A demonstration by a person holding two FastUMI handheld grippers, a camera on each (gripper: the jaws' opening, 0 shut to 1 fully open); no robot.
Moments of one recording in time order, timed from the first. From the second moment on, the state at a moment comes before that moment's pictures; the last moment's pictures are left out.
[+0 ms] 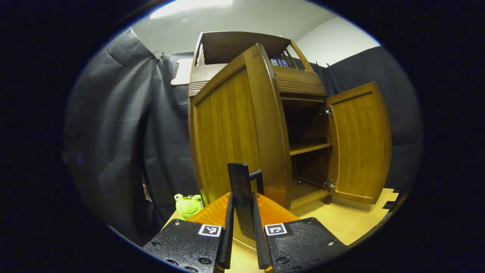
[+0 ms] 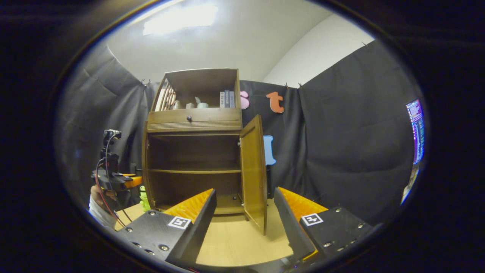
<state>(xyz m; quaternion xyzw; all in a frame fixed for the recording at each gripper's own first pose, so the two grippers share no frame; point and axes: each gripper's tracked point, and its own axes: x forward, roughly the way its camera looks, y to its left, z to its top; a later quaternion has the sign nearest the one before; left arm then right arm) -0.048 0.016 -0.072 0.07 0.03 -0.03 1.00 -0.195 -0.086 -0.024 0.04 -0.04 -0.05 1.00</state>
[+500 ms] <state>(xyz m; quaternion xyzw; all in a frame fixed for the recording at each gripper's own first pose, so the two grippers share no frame) -0.066 0.094 -0.089 0.06 0.07 0.01 1.00 -0.183 -0.055 -0.028 0.02 -0.03 -0.01 1.00</state>
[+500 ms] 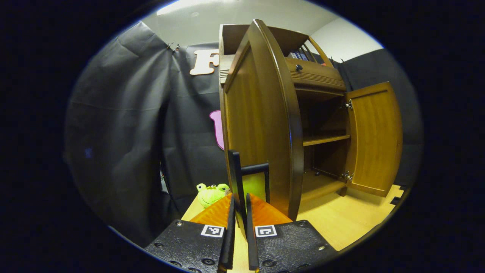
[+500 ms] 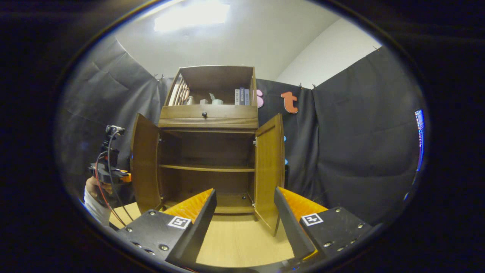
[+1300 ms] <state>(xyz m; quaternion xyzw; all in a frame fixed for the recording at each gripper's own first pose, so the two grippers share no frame) -0.069 0.149 -0.089 0.00 0.08 -0.02 1.00 -0.173 -0.022 -0.034 0.04 -0.04 0.04 1.00</state>
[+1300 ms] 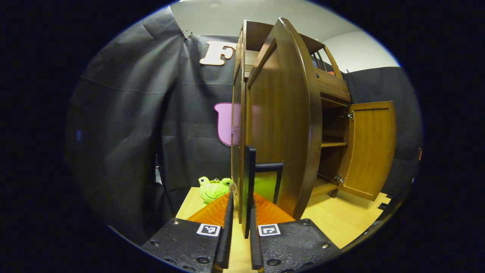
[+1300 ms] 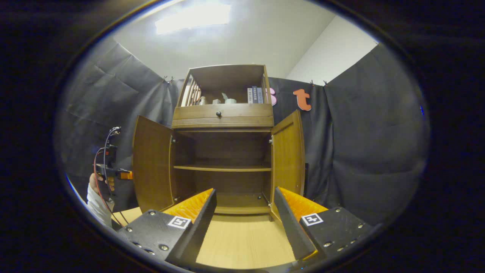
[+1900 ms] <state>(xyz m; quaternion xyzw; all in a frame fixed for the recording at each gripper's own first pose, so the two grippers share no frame) -0.072 0.159 -0.088 0.01 0.09 0.00 1.00 -0.176 -0.021 -0.046 0.05 -0.03 0.05 1.00</state>
